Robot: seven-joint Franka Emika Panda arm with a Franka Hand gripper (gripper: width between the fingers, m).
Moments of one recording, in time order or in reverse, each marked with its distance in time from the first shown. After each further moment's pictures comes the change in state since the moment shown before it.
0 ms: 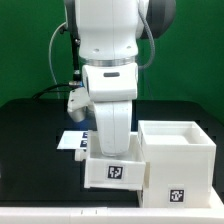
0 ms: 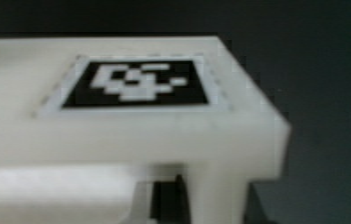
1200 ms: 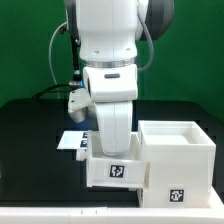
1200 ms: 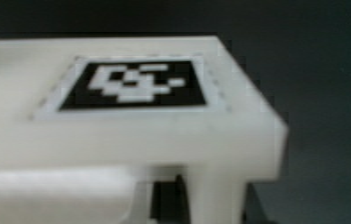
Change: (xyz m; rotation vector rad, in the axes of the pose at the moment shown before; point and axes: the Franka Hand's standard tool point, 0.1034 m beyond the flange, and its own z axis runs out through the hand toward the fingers) arm -0.004 -0.003 0.001 -0.017 0.002 -0.029
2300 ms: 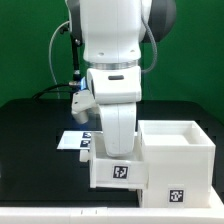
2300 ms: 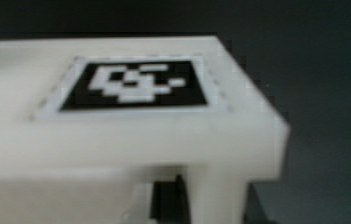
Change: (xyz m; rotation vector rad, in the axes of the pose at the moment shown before) arm 0.006 -0.001 0.003 0.006 -0.003 0.016
